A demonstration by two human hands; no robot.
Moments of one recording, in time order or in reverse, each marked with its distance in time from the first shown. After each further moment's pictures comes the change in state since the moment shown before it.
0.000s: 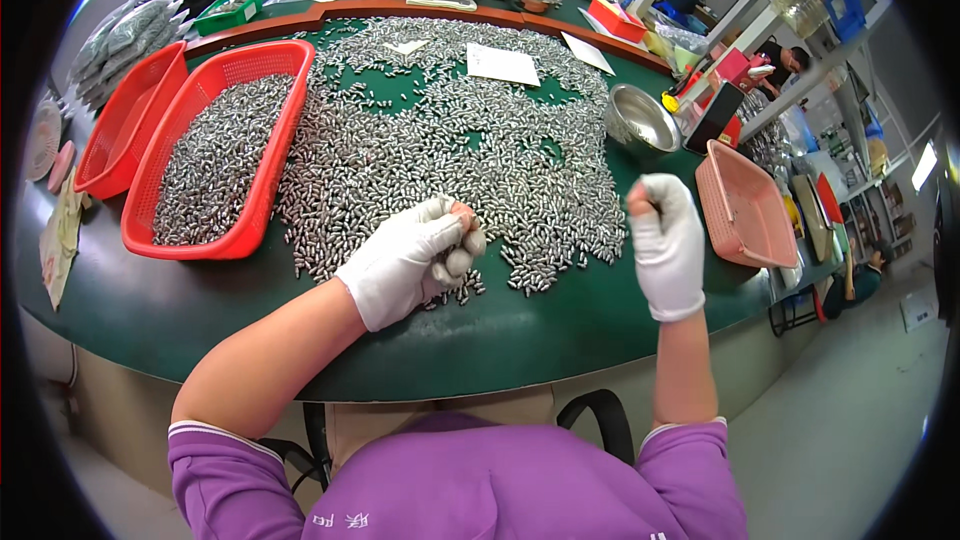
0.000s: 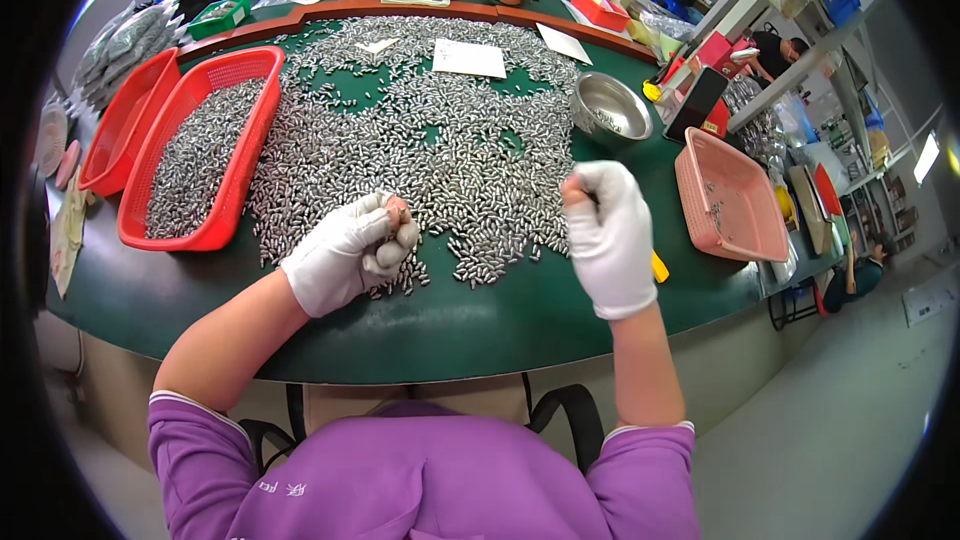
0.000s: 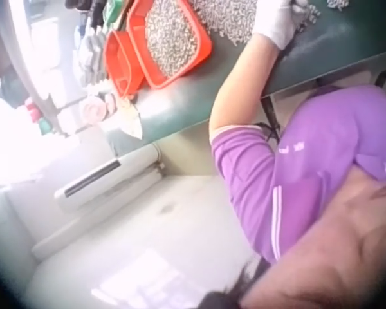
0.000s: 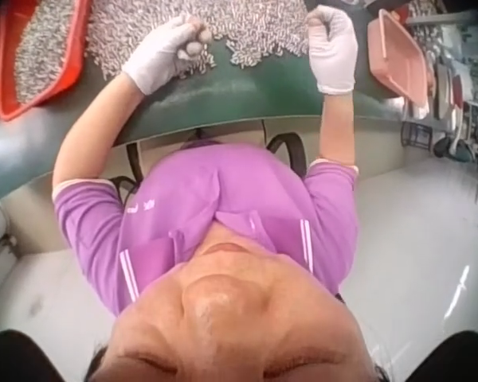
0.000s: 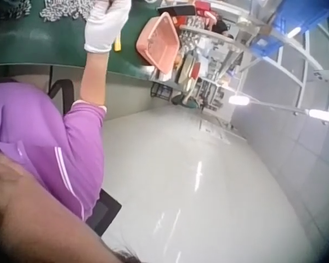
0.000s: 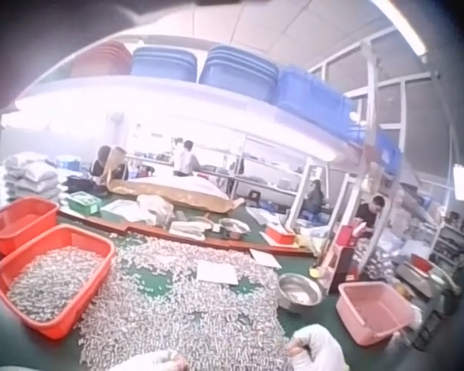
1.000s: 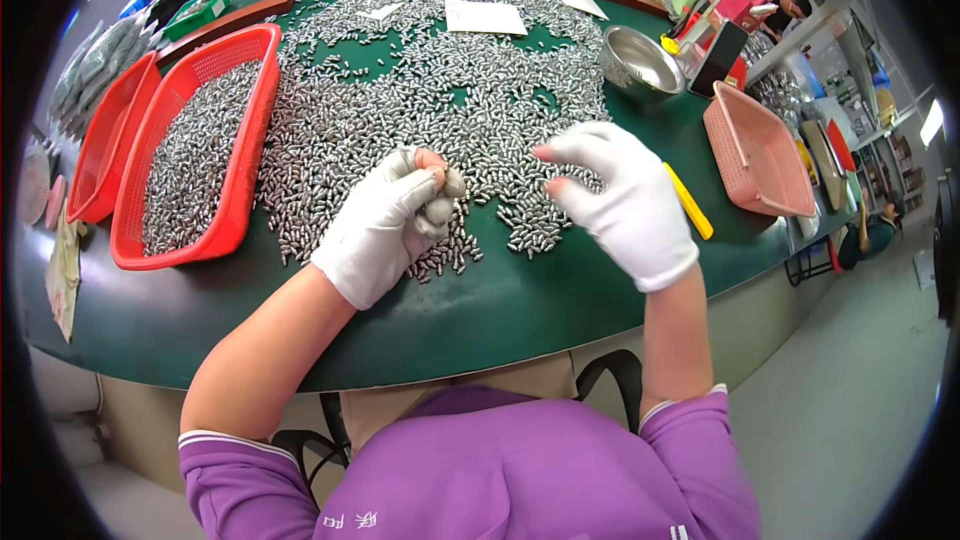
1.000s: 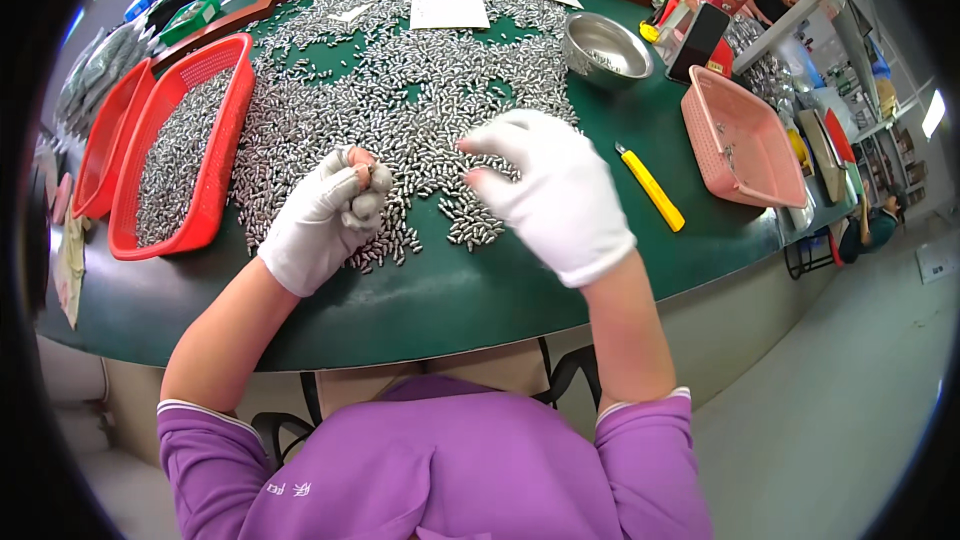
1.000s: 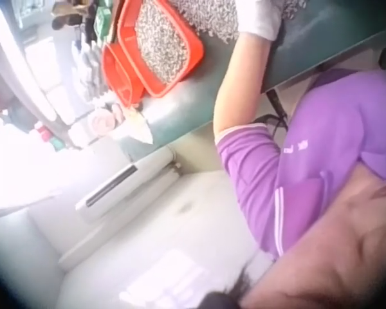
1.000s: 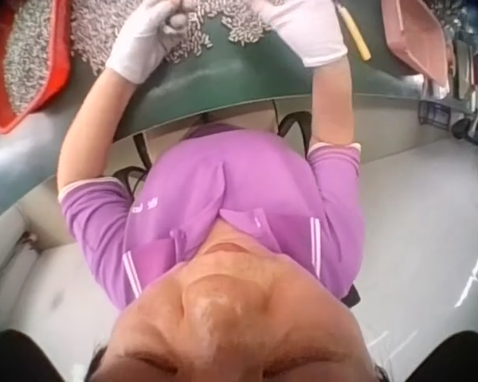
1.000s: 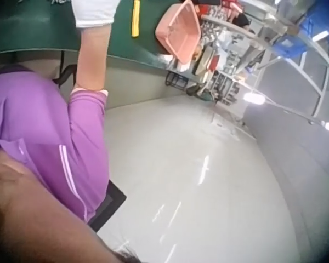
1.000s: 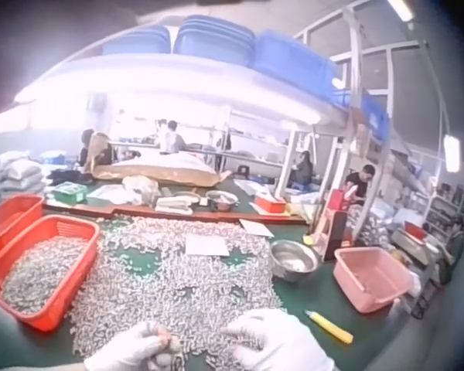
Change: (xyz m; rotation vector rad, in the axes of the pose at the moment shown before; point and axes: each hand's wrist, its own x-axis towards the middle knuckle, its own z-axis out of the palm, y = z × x) left_hand 0.005 -0.003 -0.008 -0.111 -0.010 0.145; right_hand 0.004 -0.029 0.028 -0.114 -0.273 -0.112
